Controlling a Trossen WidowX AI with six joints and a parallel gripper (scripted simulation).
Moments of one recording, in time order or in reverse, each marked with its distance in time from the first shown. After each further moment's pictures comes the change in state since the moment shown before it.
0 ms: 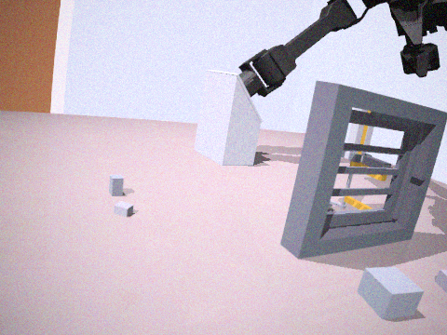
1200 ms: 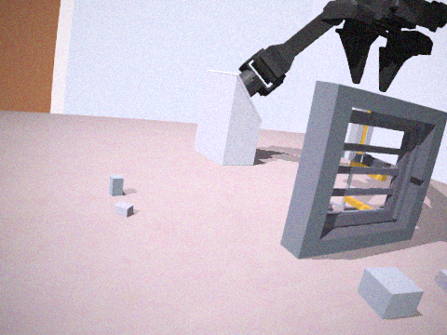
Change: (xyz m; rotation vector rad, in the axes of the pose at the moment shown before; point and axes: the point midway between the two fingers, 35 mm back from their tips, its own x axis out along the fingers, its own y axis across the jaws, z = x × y) arm 0.039 -0.014 -0.063 0.384 0.507 0.529
